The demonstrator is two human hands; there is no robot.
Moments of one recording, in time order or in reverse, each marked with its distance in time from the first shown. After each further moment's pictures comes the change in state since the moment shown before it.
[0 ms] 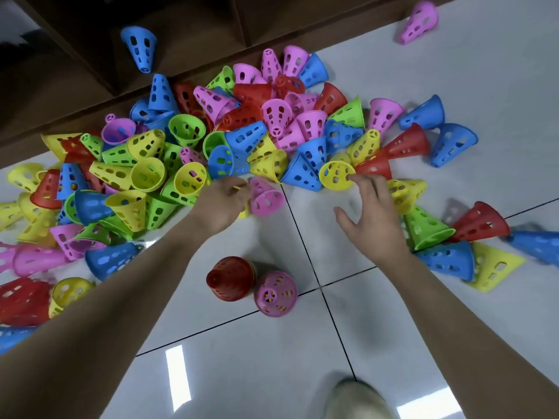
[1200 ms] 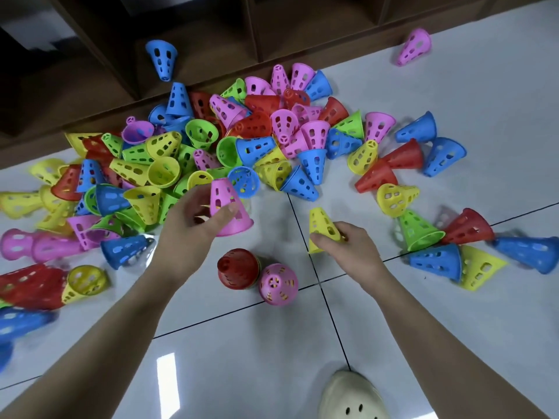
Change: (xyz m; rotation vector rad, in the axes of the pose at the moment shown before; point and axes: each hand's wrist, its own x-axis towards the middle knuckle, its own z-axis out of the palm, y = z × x) left_hand -0.112 -0.003 -0.033 -0.415 0.226 0.178; right_hand -0.043 -0.056 -0.006 0.518 -0.365 0.557
